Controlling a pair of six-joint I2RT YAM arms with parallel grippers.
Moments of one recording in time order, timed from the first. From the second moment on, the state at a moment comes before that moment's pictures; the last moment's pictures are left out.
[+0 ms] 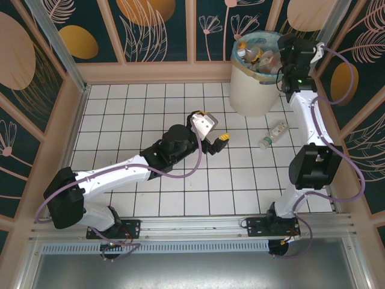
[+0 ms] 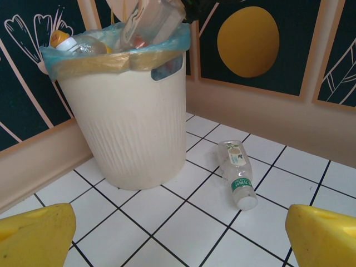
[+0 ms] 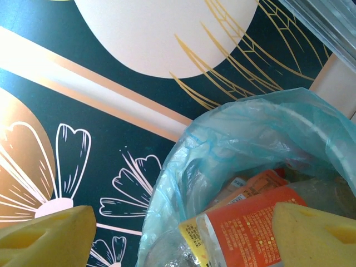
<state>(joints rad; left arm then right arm) -1.00 1.44 1.02 0.30 -0.14 0.04 0.00 1.73 1.73 -0.16 0.19 1.03</state>
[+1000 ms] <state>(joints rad) -1.00 1.44 1.01 0.30 -0.18 0.01 0.14 1.73 1.76 -0.29 0.09 0.51</state>
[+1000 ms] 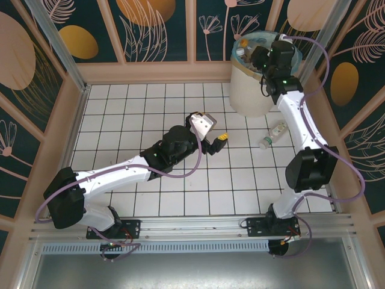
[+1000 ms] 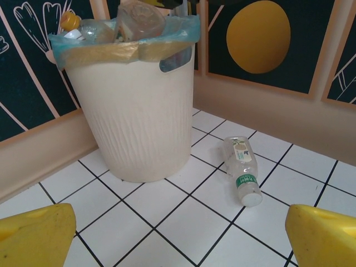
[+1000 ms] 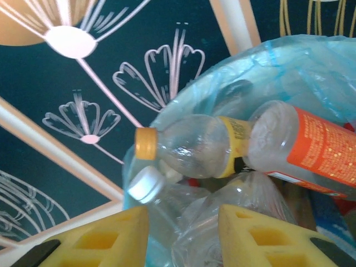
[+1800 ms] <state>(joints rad) -1.00 1.44 1.01 0.28 -0.19 -0.01 0.02 1.96 2.07 -0.56 0.00 0.45</state>
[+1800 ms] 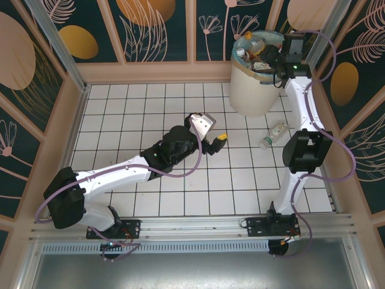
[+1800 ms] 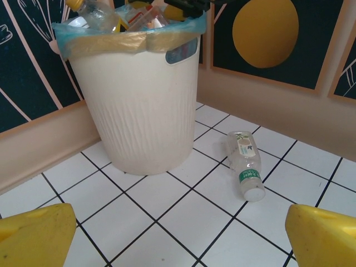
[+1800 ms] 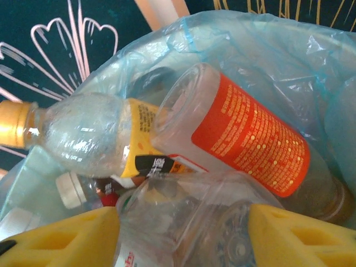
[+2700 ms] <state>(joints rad) -1.00 1.43 1.00 0.27 -0.19 -0.02 -0.24 1.33 0.84 -0.29 0.11 0.57</state>
